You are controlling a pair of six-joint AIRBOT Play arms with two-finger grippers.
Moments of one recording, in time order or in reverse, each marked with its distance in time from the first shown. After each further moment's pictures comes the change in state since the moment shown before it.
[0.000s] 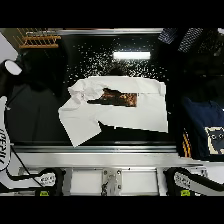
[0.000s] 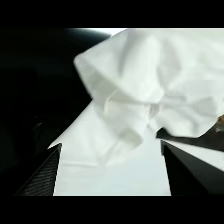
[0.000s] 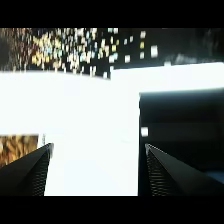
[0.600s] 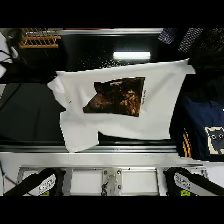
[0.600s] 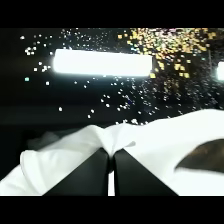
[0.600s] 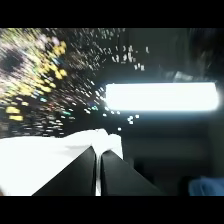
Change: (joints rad) left arm -0.163 0.229 0.029 -0.010 0.012 0.001; right arm 0.043 0.008 0.113 -0.055 0.036 0.037
